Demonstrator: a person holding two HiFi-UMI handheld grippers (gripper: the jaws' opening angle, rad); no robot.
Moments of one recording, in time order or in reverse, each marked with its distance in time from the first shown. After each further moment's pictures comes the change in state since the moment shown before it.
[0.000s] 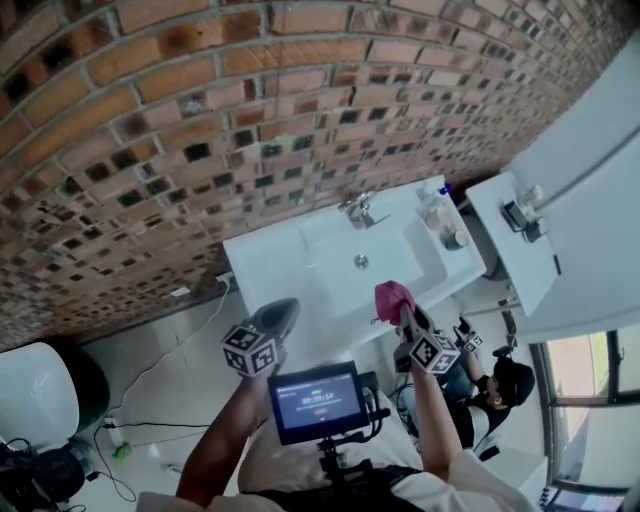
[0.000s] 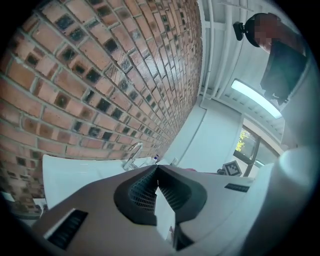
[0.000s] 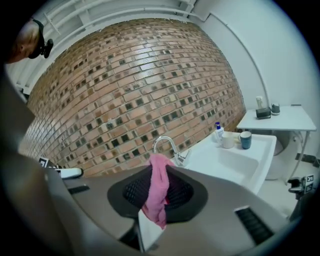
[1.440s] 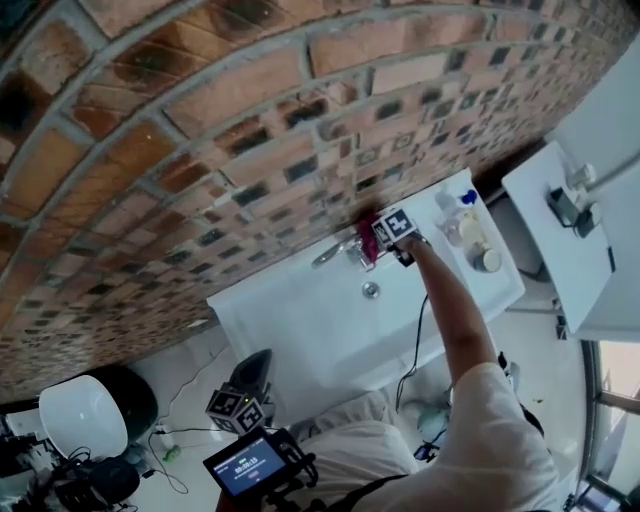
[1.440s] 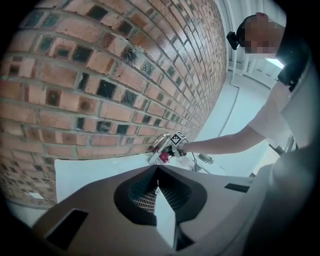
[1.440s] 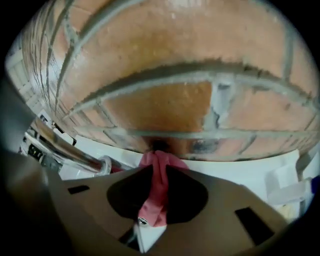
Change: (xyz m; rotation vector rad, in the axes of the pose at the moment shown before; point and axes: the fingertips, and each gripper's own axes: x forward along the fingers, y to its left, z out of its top) left arm 0.094 0.053 0.013 -0.009 0.153 0.357; right arm 0.451 -0.160 0.033 -0.483 0.772 0.181
